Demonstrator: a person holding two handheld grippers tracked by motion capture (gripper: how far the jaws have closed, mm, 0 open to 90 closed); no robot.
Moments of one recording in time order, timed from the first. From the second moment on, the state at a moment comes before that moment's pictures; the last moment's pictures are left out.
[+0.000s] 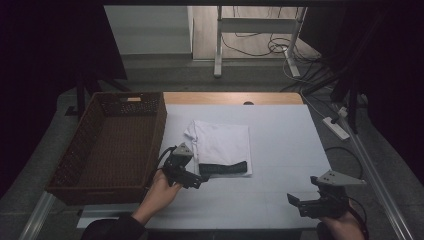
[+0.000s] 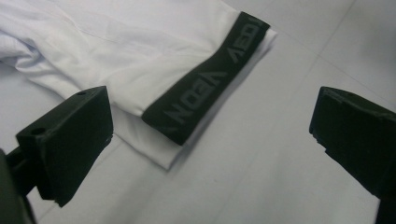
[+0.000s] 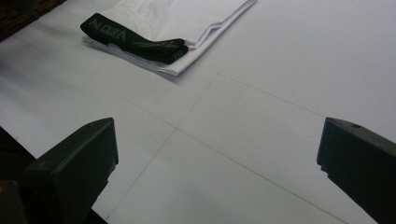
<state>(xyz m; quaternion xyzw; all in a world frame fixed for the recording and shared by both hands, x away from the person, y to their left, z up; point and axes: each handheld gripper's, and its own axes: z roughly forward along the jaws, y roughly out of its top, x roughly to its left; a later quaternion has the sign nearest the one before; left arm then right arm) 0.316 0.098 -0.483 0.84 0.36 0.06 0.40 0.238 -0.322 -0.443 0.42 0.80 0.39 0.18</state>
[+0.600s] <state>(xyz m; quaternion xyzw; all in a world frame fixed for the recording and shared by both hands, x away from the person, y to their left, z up) 0.357 0.095 -0.486 0.82 0.40 0.08 0.39 0.238 -0.322 -0.443 0.41 0.80 0.39 0.18</state>
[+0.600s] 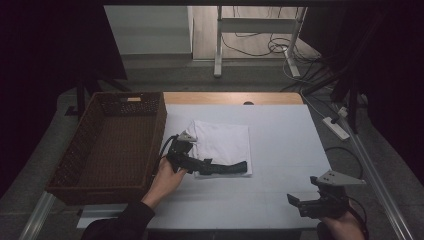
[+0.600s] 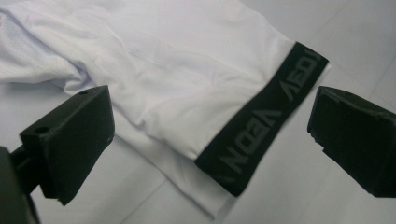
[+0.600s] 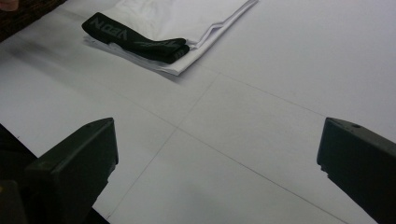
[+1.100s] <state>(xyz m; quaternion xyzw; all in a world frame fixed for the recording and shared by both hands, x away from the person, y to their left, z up) 0.384 0.094 -0.489 0.82 0.42 0.10 0.37 0.238 -0.322 -0.444 0.41 0.80 0.39 0.18</state>
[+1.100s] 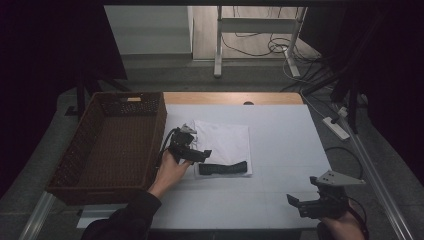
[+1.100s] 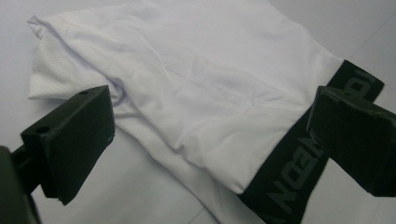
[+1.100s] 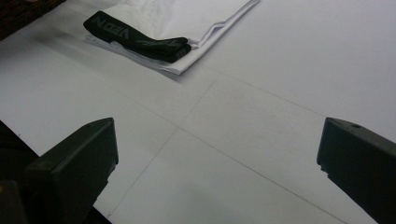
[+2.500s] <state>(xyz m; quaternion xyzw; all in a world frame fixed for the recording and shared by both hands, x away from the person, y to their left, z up) 0.457 0.100 -0.507 0.79 0.49 0.10 0.36 0.238 -0.323 -0.443 0.41 0.80 0.39 0.17</state>
